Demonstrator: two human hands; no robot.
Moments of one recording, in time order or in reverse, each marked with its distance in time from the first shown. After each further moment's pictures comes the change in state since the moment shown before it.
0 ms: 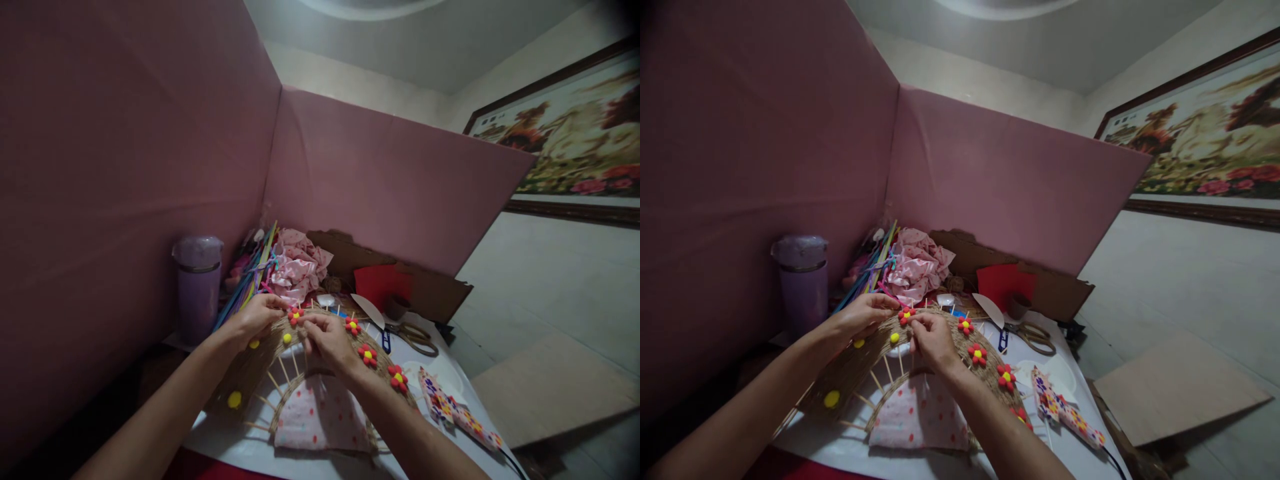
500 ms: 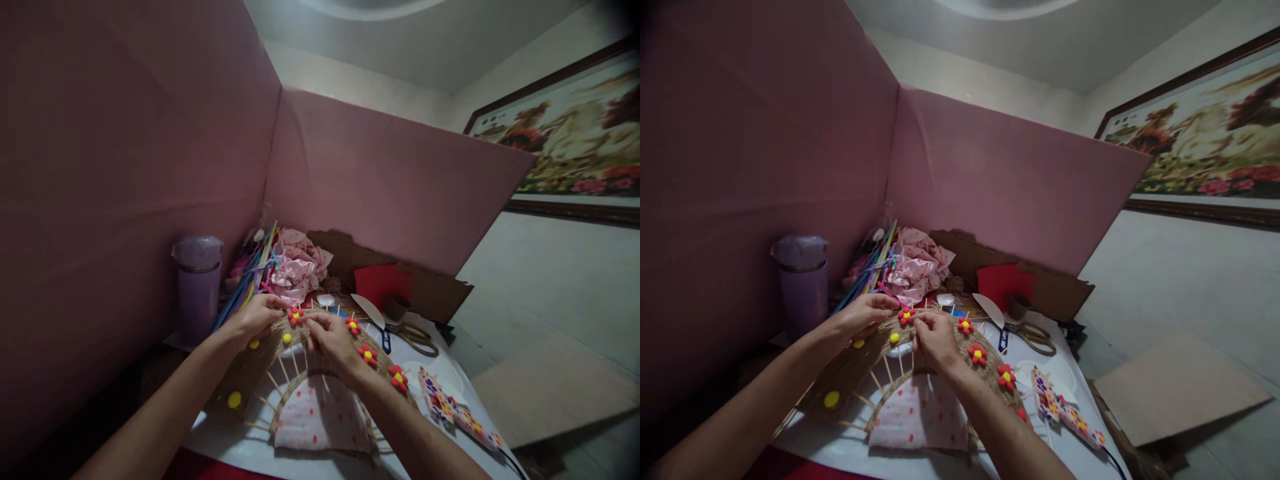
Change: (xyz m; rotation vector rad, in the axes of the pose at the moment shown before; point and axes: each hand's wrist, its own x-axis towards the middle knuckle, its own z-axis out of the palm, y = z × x) left_hand 0.000 0.001 0.000 0.020 0.009 -0.010; right_hand 0.000 0.002 -0.002 -0.046 0.037 -0.052
